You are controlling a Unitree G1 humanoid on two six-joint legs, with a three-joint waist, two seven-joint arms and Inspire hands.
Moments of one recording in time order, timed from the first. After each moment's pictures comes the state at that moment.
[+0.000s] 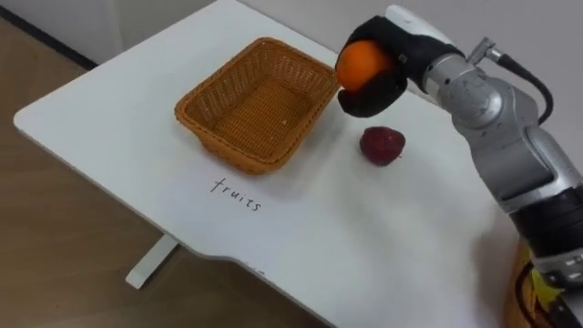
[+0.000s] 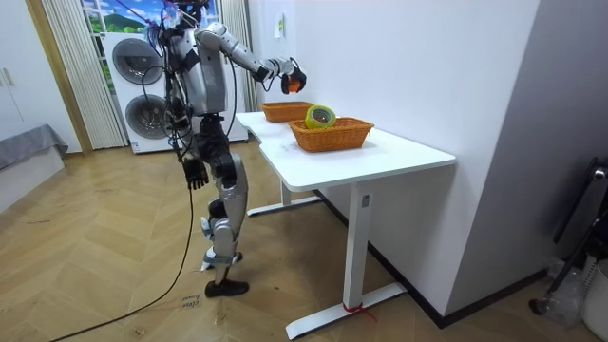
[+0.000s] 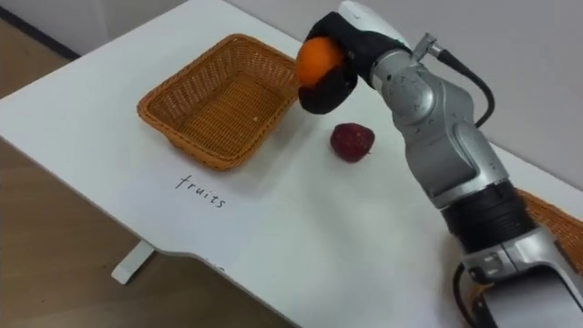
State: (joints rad) left arm 0.22 0.26 0.10 1.00 0.13 0.21 0.10; right arm -0.67 -0.46 0.36 0.19 -0.40 0.30 0.31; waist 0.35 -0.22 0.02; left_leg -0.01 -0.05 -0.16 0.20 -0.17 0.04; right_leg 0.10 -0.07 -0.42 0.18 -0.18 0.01
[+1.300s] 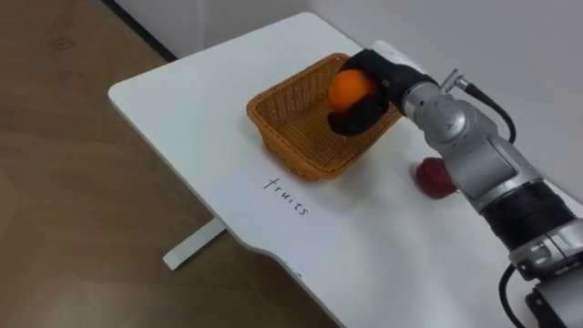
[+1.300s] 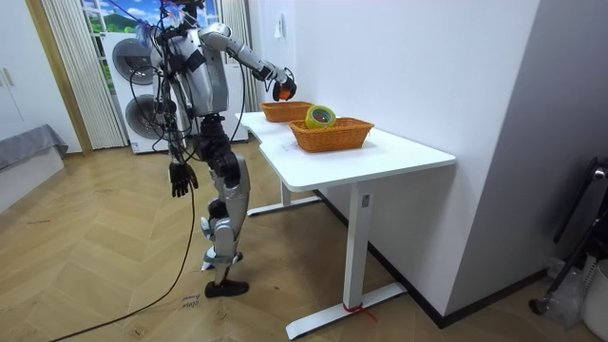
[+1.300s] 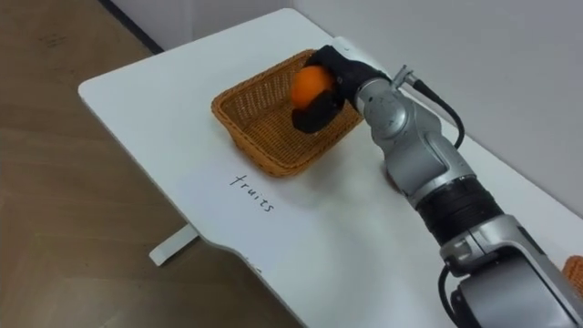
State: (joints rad) left arm 0.26 0.27 0.10 1.01 0.13 0.21 0.11; right arm -0.73 -0.43 0.45 0.46 -0.26 0.25 0.16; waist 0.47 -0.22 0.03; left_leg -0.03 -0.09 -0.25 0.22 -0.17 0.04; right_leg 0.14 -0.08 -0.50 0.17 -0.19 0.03
